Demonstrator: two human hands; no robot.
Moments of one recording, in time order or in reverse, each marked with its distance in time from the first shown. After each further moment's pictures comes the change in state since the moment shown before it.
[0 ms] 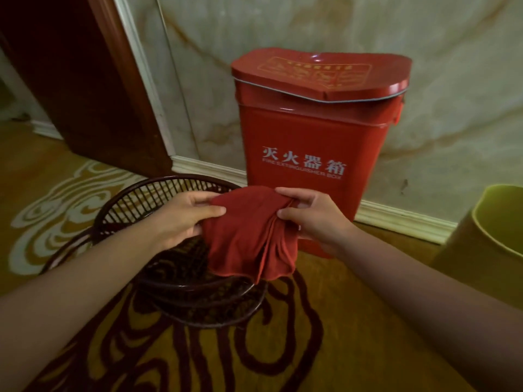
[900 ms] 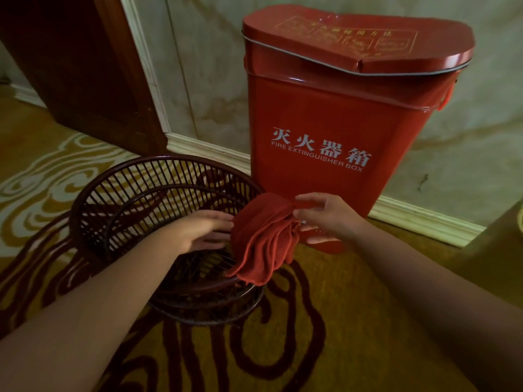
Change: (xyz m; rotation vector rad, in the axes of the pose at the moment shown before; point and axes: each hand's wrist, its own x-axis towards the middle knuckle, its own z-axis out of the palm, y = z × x) left_hand 0.077 -0.080 -0.012 0.072 -0.002 -0.359; right_hand 0.053 0.037 -0.031 -0.339 -0.033 0.215
